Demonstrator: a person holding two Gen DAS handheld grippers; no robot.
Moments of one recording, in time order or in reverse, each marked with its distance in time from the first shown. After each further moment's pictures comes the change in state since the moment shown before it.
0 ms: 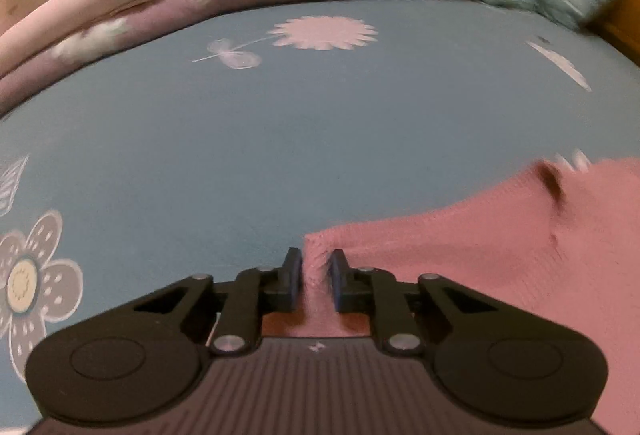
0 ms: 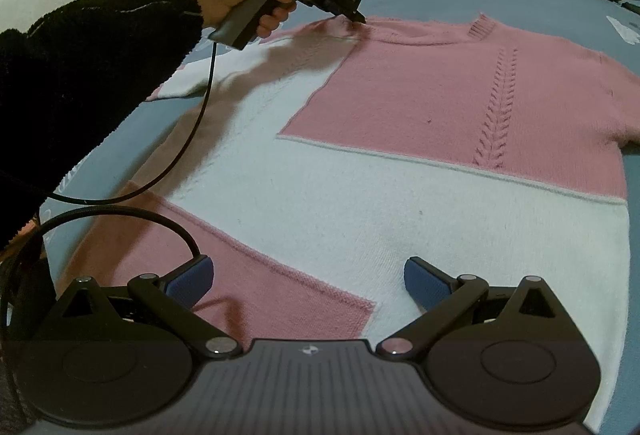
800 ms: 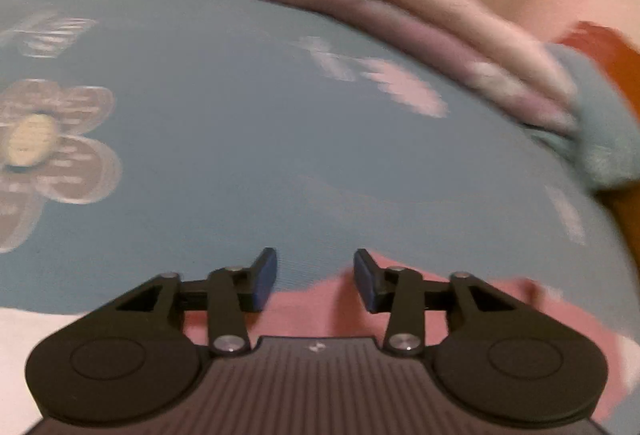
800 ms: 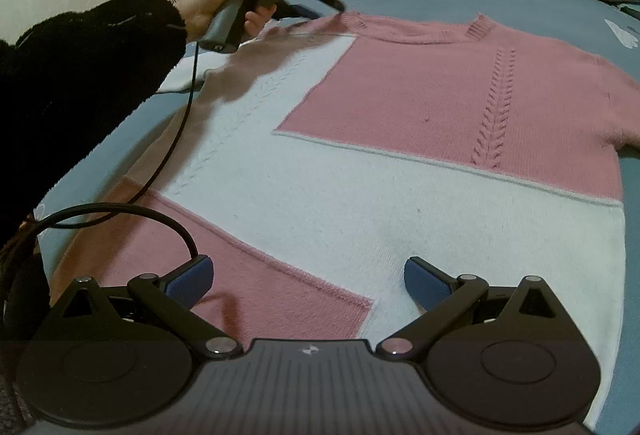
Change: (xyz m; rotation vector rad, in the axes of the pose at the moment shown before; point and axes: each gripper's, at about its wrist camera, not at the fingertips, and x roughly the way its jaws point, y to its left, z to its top) left arm -0.013 0.082 -0.024 -0.468 -0.076 -0.114; right arm 0.004 0.002 0.000 -0.014 0.011 -0.019
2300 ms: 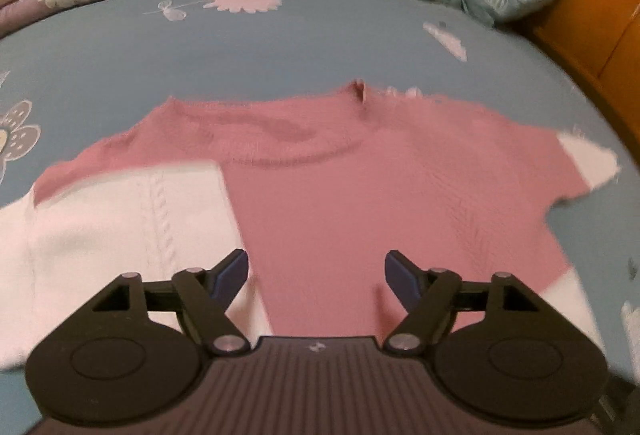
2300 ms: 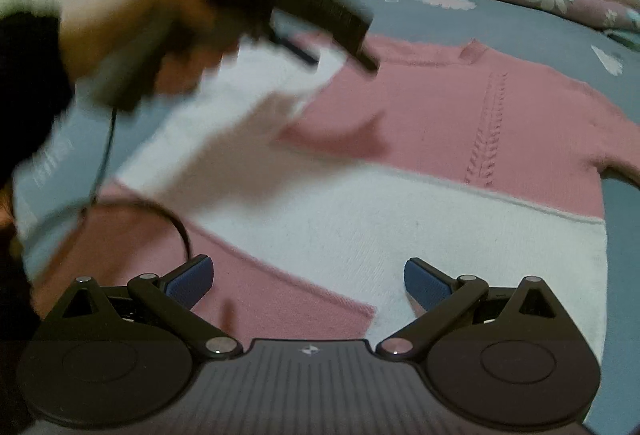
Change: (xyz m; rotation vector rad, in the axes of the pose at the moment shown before) left arm -0.091 -0.125 -0.147 0.433 0.187 -0.040; right arm -0.013 0.015 0.003 0.002 -0.082 -0.055
